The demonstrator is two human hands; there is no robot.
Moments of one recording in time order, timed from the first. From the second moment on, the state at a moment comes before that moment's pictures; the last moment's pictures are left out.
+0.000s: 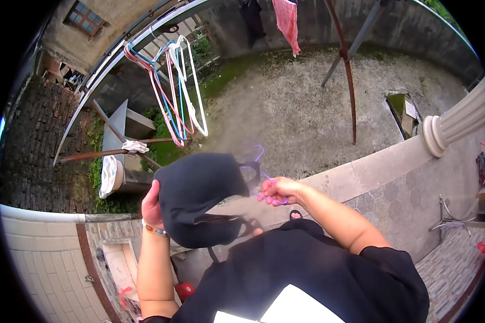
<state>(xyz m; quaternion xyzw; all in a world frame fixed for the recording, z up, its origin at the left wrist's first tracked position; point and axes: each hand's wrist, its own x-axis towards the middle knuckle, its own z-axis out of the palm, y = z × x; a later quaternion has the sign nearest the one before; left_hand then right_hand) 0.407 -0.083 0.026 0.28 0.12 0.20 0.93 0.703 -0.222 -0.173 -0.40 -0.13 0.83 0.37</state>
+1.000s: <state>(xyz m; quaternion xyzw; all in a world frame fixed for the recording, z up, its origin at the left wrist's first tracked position) 0.481 -0.098 -0.031 0.23 0.31 0.13 0.91 0.720 -0.251 -0.117 -0.37 -0.19 0.76 0.50</state>
